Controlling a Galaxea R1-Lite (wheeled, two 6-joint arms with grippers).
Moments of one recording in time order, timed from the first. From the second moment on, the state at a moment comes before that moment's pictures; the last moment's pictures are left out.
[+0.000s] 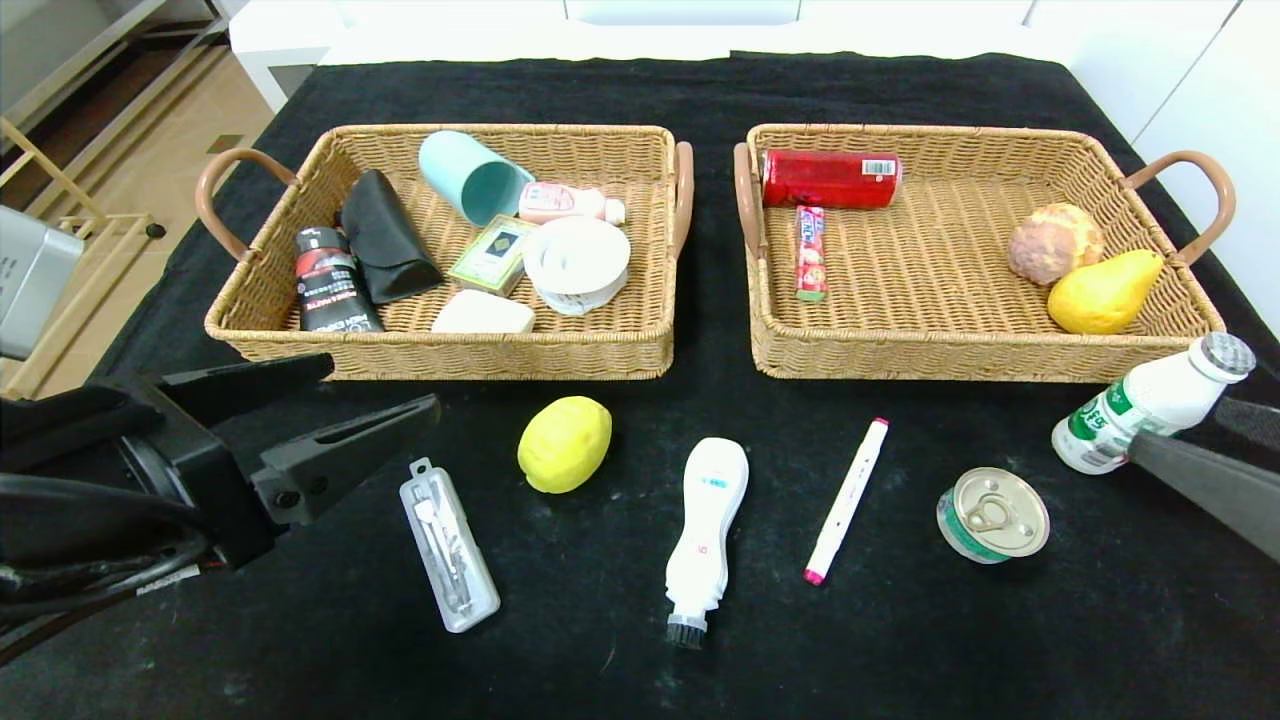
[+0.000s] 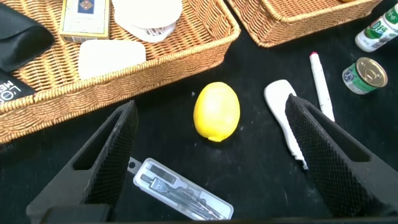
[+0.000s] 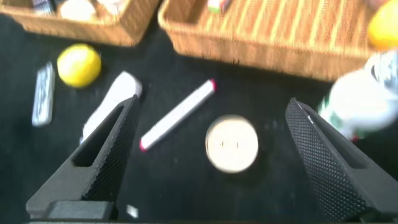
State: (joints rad) left arm -0.33 1.13 -0.62 -0.47 -0.22 0.00; right arm 0.45 0.95 -0.61 -0.26 -0.01 0.13
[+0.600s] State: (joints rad) left arm -0.33 1.12 -0.62 -0.48 -0.21 0.00; right arm 0.40 0.80 -0.69 0.11 -0.22 0.13
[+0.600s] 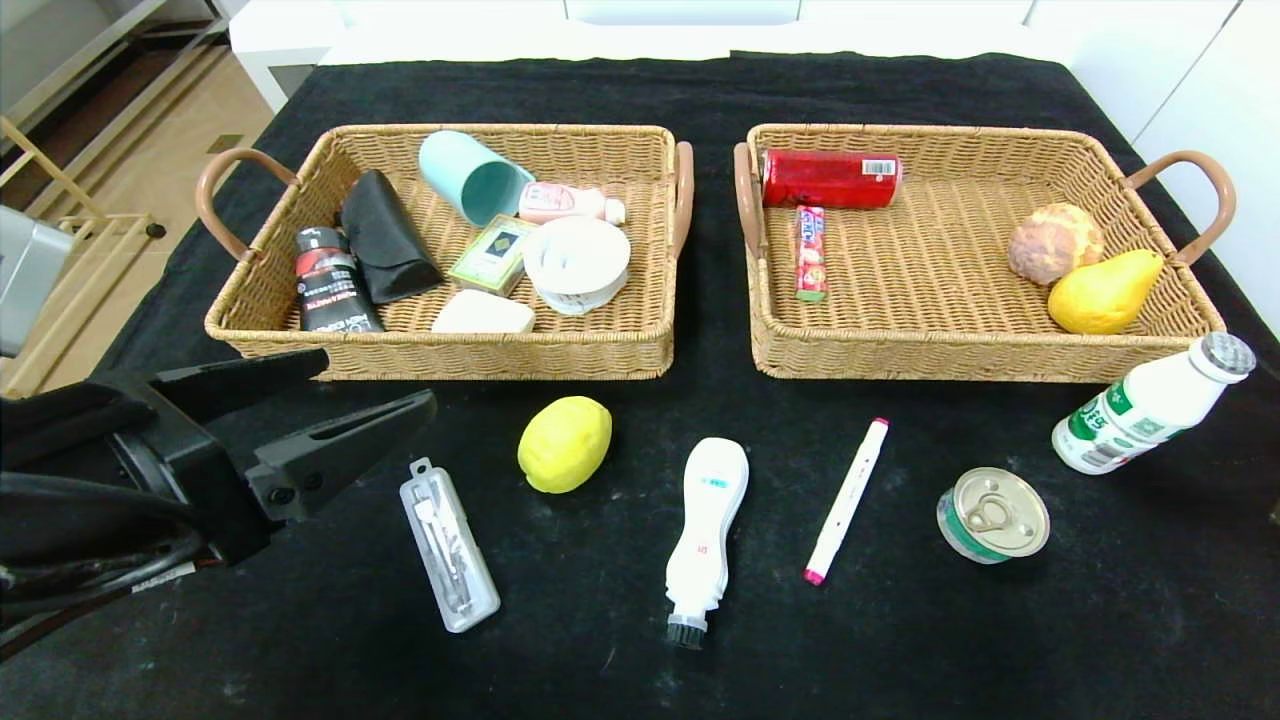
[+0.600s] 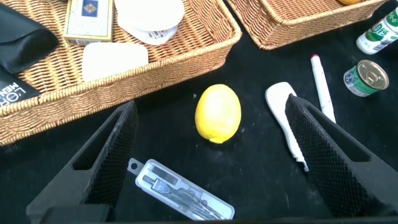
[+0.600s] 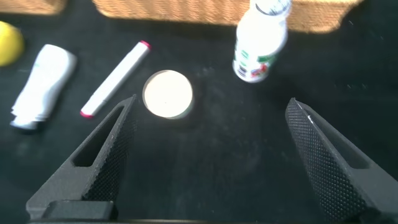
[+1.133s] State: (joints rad) left arm -0.35 1.12 -0.62 -0.48 -0.20 0.02; right arm 0.29 1.06 -0.54 -0.40 -0.23 0.15
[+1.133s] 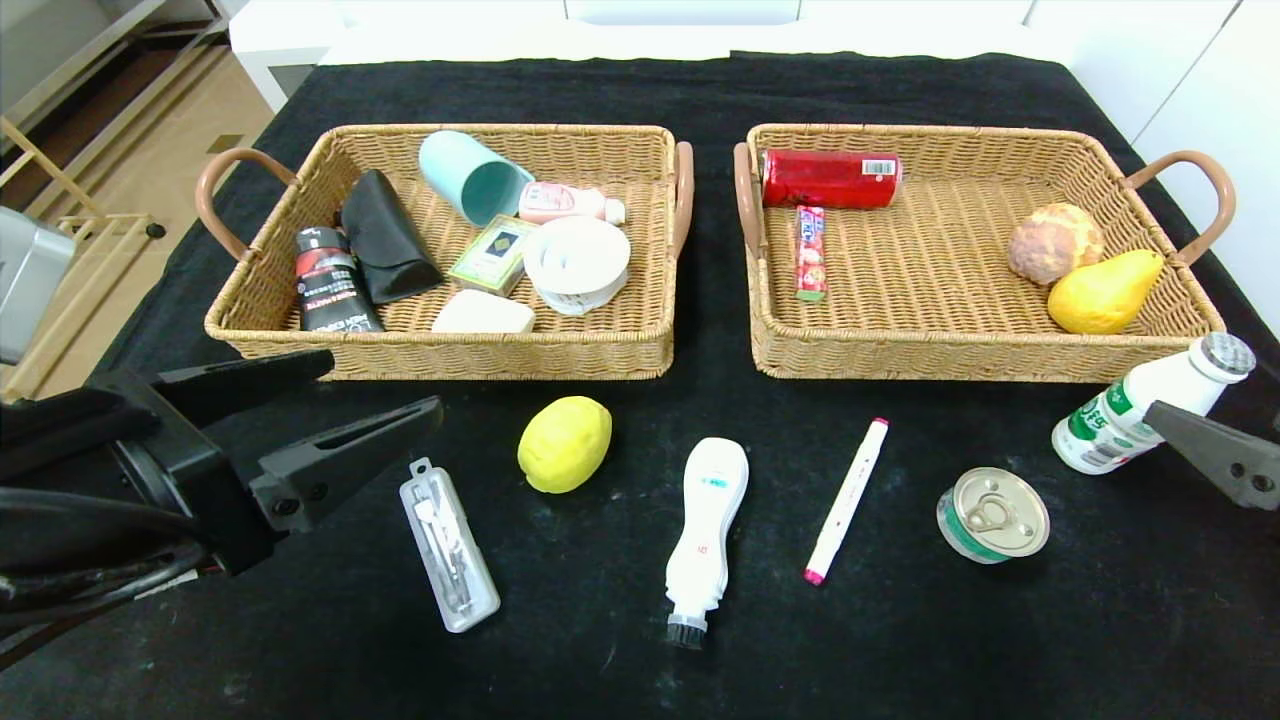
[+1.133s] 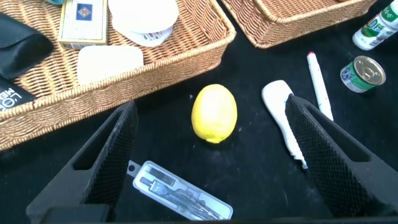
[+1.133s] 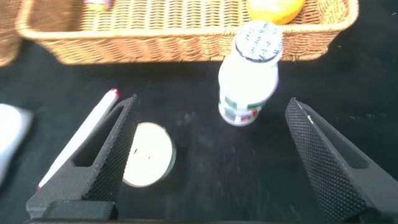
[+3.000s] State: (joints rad) left arm -0.34 1.09 -0.62 -0.48 -0.20 0.04; right arm 0.17 1.34 -0.52 -0.71 -0.24 0.15
